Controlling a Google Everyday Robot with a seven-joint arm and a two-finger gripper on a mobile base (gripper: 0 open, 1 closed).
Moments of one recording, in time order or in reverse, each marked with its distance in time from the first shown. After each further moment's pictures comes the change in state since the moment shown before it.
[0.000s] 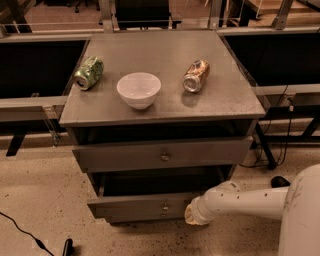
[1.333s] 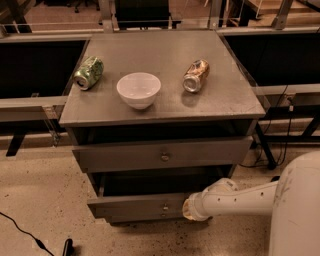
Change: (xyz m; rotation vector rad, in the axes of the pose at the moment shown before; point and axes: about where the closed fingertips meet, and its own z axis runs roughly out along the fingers) arm -0.017 -0.022 -0.021 0.102 0.033 0.009
